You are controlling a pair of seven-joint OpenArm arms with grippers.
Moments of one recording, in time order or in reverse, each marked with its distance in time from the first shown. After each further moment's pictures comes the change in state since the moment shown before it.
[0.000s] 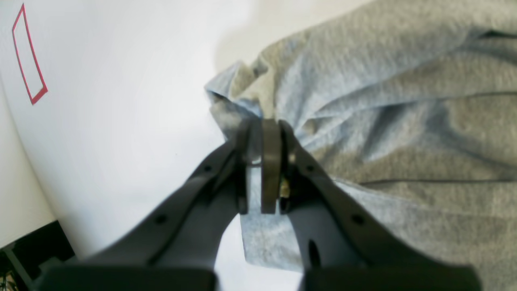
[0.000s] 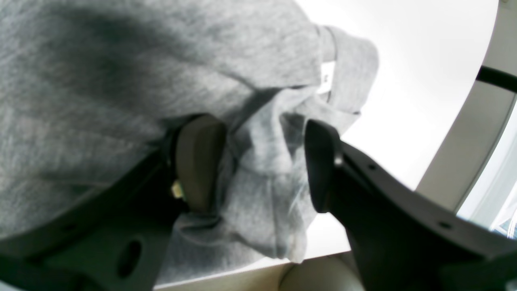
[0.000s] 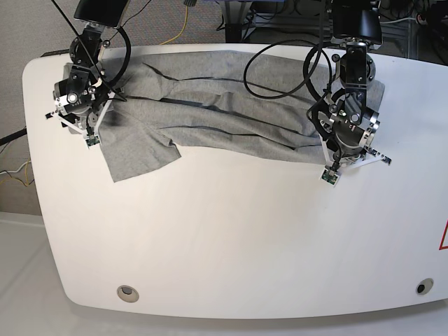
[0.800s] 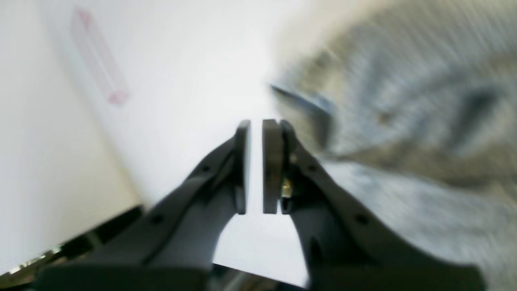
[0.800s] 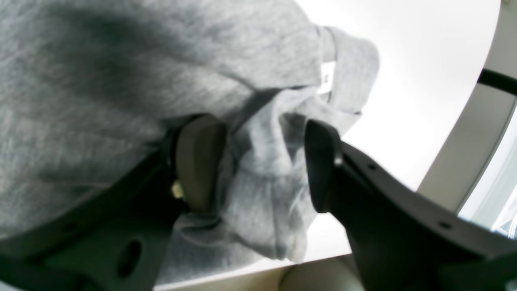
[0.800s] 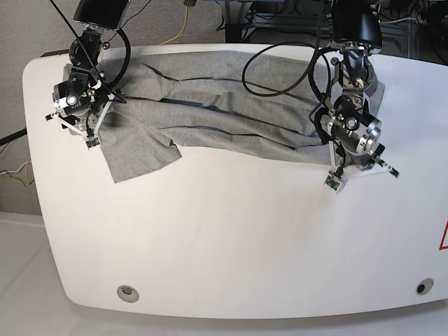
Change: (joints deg) left arm -3.8 0.1 0.0 0.2 10.8 -7.5 -0.2; right arm 1.2 0.0 0.0 -1.7 0.0 0.0 -0.2
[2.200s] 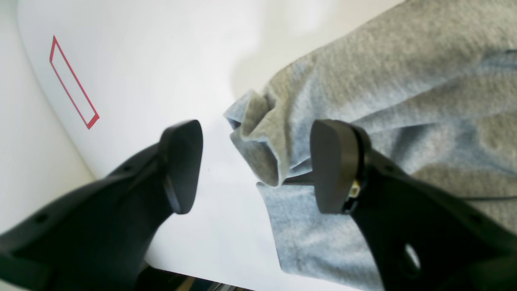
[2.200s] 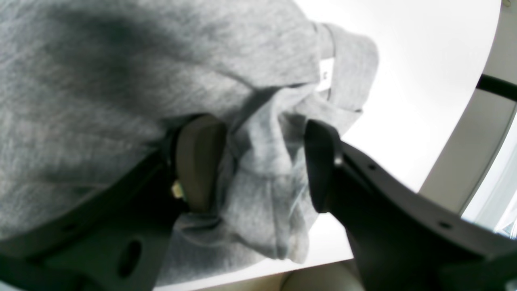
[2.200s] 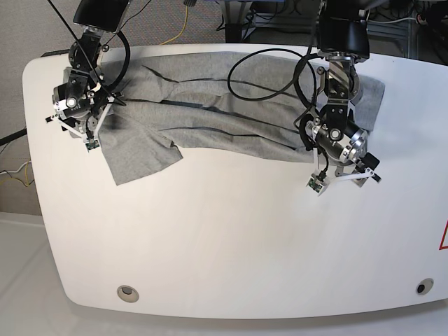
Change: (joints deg) left arm -1.3 4.2 1.3 -6.4 1.4 -0.4 -1.4; right arm 0.2 0.2 0.0 -0.3 0.2 0.0 0.5
